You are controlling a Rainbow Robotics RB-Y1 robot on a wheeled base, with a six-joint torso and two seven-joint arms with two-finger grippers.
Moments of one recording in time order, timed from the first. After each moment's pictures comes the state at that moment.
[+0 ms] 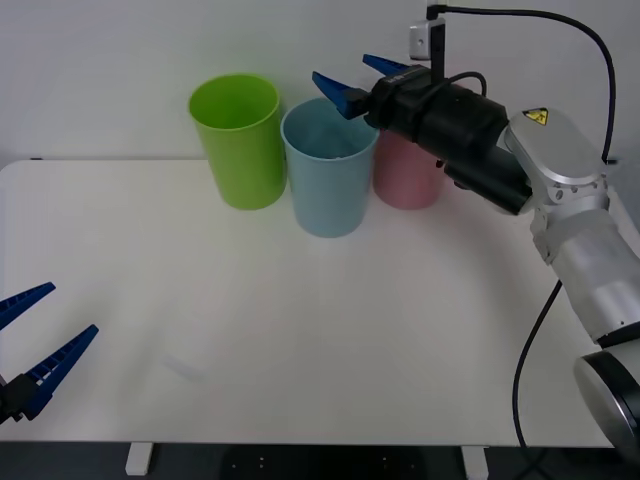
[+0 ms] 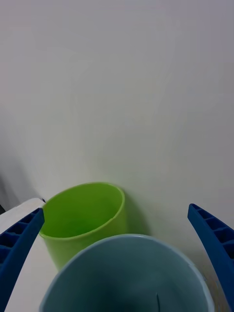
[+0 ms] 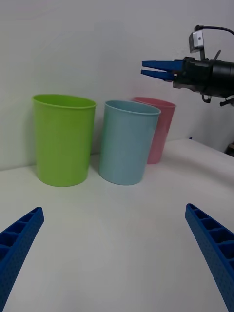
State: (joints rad) right arm -0.81 -0.35 0.14 -1.08 1.23 -0.58 -0.28; left arm 0.35 0.40 0.52 -1.66 -0.96 -1.22 0.00
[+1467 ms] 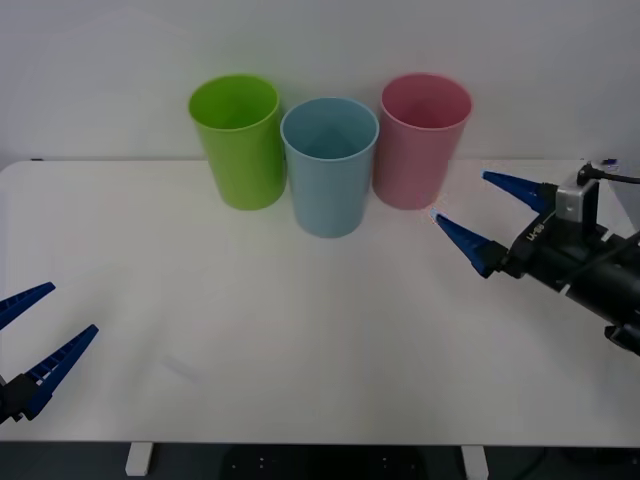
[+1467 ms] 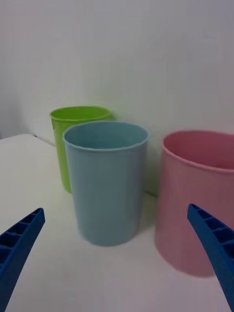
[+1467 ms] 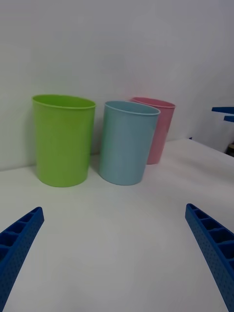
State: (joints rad) right arm -0.07 -0.64 0.01 -1.66 1.01 -0.68 -0.01; left arm 0.35 0.40 0.52 -1.66 -0.96 -1.22 0.00
